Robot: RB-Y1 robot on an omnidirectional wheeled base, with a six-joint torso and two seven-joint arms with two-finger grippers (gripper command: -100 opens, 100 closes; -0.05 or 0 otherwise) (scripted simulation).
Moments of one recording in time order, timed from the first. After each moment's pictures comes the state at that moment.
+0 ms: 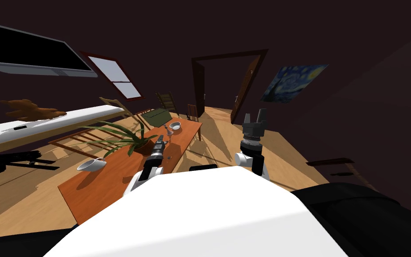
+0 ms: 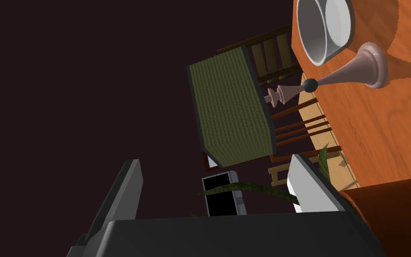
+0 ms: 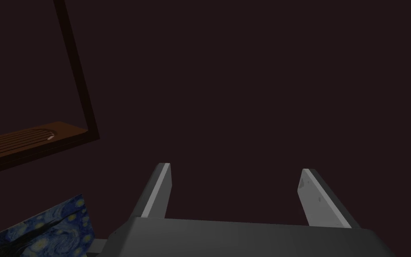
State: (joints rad) left arm 0.49 0.20 0.12 -1.97 -0.07 -0.09 -0.02; right arm 0.47 -0.01 -0.05 -2.39 -0.02 -0.52 0.02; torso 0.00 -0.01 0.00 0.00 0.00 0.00
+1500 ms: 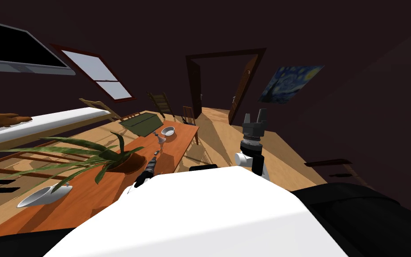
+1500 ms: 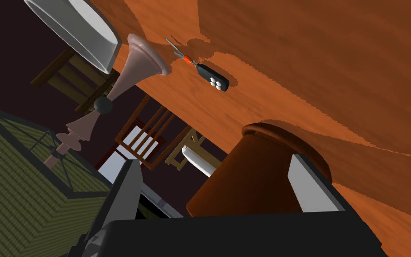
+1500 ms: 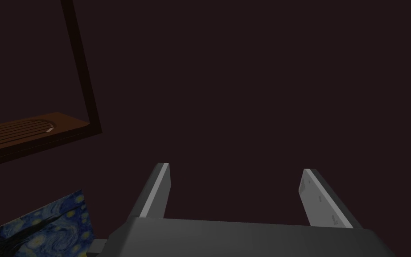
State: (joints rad) left arm 0.50 0.22 0.28 -1.61 -0.13 0.25 -0.16; right arm 0.47 0.00 -0.05 -2.39 -0.02 -0.52 0.02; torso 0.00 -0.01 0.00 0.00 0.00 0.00
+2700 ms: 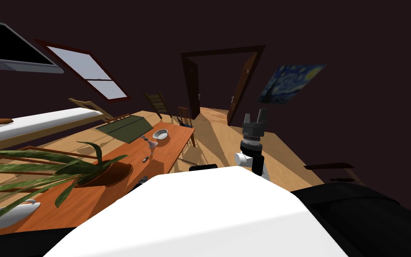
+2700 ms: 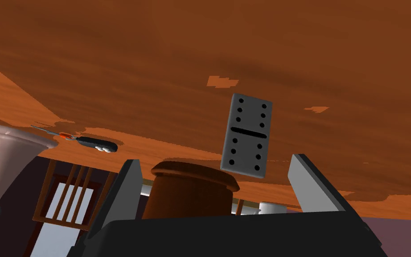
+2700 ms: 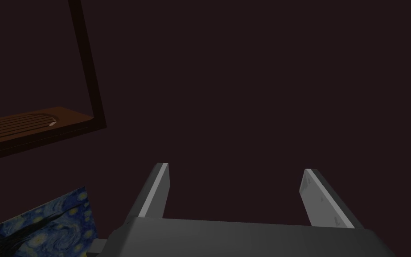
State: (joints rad) left arm 0.55 0.31 0.30 -1.41 -0.20 0.48 -0.19; right arm 0.47 0.00 -0.05 -2.39 -0.02 -0.52 0.02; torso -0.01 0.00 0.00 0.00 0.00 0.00
